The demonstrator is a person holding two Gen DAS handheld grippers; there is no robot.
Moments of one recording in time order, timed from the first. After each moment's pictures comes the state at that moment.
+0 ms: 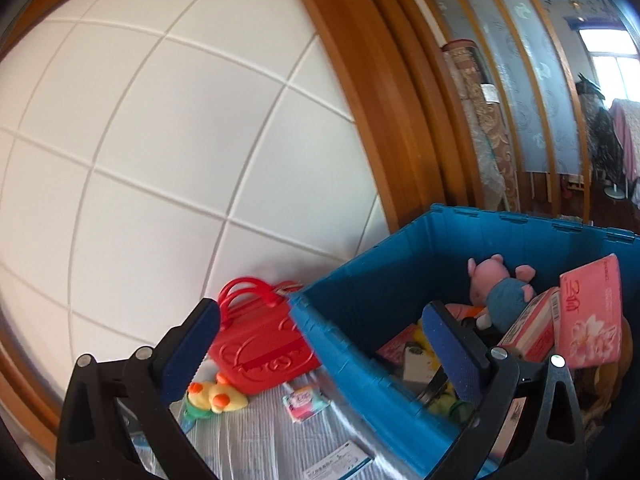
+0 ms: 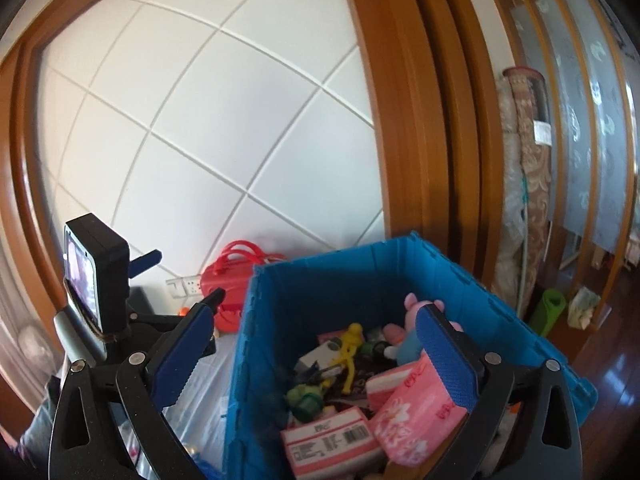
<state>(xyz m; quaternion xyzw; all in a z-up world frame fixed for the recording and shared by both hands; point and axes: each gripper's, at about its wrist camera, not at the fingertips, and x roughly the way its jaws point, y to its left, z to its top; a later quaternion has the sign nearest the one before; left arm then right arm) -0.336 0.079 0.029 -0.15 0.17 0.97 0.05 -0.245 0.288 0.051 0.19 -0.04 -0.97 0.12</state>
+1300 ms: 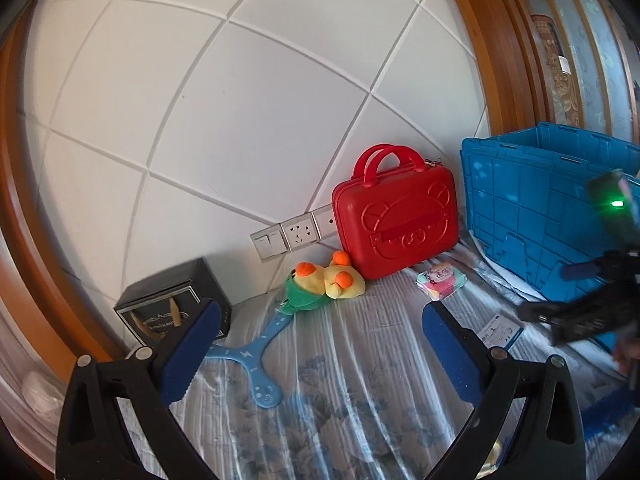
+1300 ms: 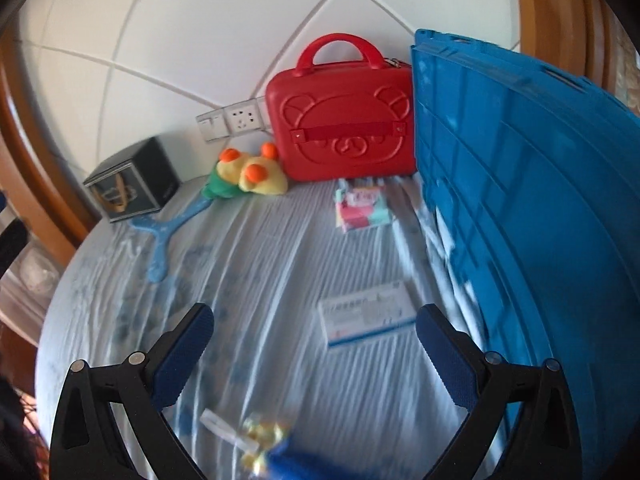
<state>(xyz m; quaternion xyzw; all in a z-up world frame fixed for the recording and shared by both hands) -0.300 -0.223 -0.093 -0.23 0.12 0.96 -0.04 -0.411 -0.018 -0.200 0.42 0.01 -0.90 0.16</state>
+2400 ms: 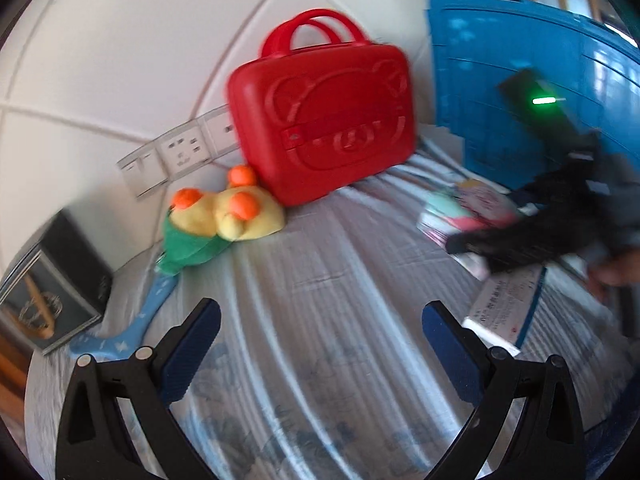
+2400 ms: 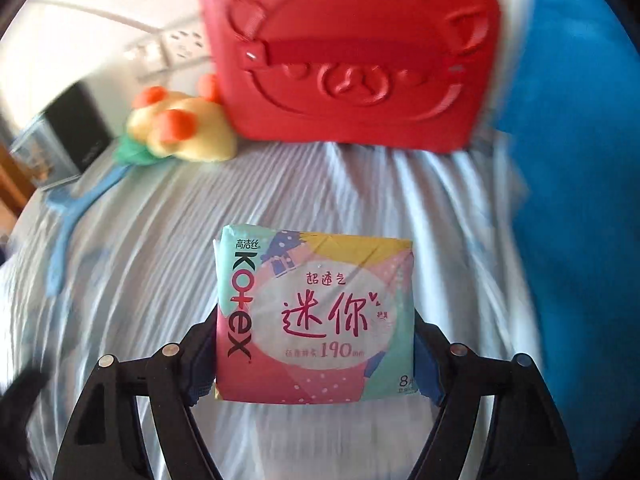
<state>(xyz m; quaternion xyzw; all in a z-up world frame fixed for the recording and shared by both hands) -0.438 -0.207 -0.256 -0.34 0.13 0.92 0.12 -0.493 -0.029 -0.299 0.47 0.05 -0.86 0.16</state>
